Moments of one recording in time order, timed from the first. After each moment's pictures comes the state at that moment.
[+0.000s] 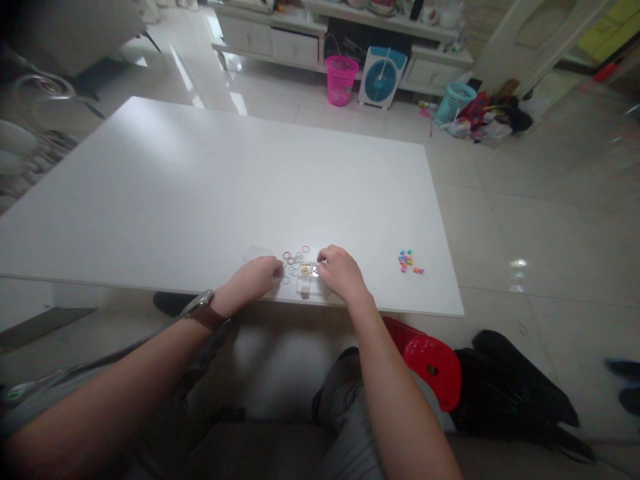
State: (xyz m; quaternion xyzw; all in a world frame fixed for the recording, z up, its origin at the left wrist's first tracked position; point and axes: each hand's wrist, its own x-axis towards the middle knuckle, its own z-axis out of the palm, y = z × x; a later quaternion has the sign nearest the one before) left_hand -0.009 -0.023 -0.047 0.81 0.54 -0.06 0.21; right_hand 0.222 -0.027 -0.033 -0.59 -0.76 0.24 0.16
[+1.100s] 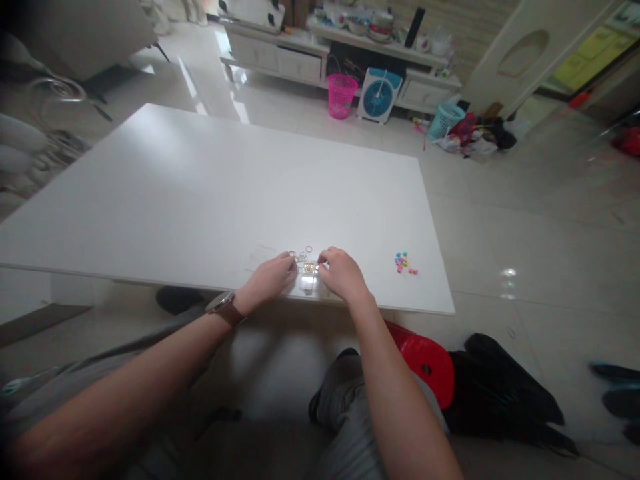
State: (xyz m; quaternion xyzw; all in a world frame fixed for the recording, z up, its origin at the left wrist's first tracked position) left_hand 0.009 -0.036 -0.048 0.83 0.53 0.04 0.18; right_hand 0.218 -0.038 -0.012 -0.58 -0.77 0.23 0.14
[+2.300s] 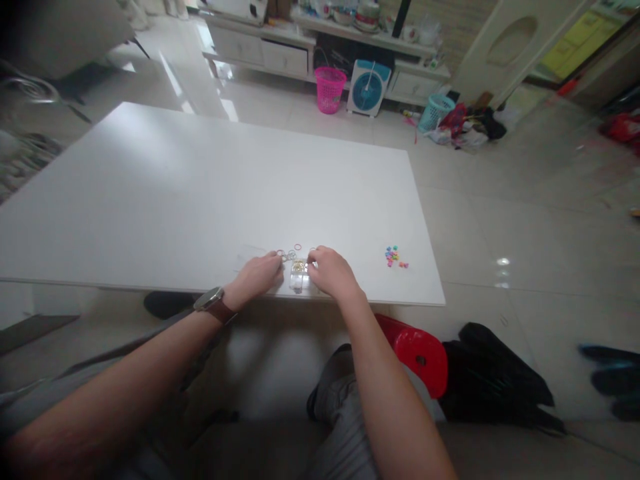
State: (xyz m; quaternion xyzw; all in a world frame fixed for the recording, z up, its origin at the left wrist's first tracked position) left_hand 0.010 -0.023 -0.046 0.83 0.53 -0.07 0.14; right_hand 0.218 -0.043 -0.004 -0.58 -0.77 0.24 0.11
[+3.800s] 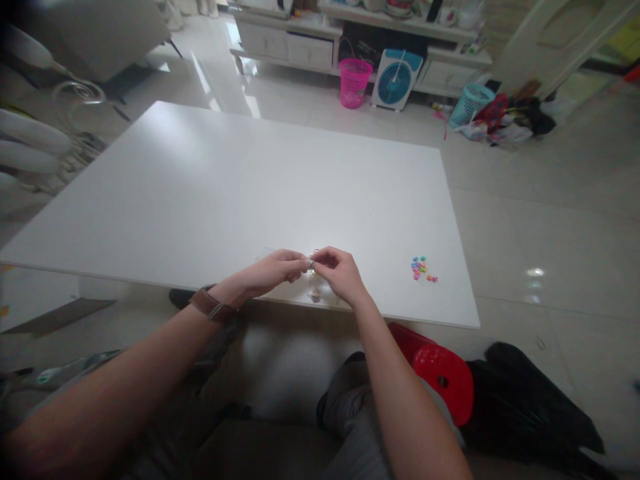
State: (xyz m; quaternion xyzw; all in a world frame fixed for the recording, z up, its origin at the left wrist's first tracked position) left_hand 0.010 -0.014 -0.004 0.52 0.44 0.22 0.70; right_hand 0.198 -0.026 -0.038 -0.48 -0.53 0.55 0.42
